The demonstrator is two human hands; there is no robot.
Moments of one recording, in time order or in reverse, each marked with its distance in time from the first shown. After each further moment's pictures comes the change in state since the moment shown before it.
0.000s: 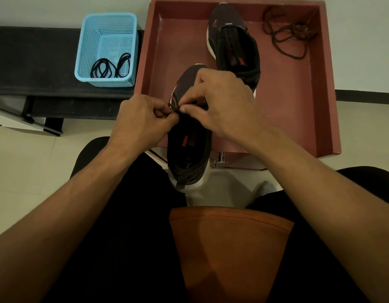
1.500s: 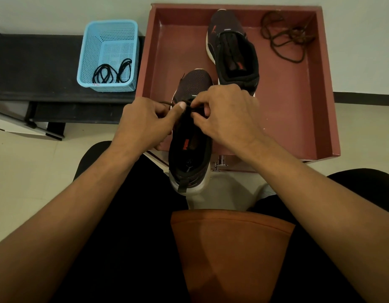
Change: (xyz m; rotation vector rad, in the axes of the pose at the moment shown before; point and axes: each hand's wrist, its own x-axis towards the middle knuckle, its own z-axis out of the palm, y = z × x) left_hand 0.004 0.007 0.002 -0.079 -0.021 -0.096; right_hand -0.009 0.007 0.019 -0.115 0.109 0.165
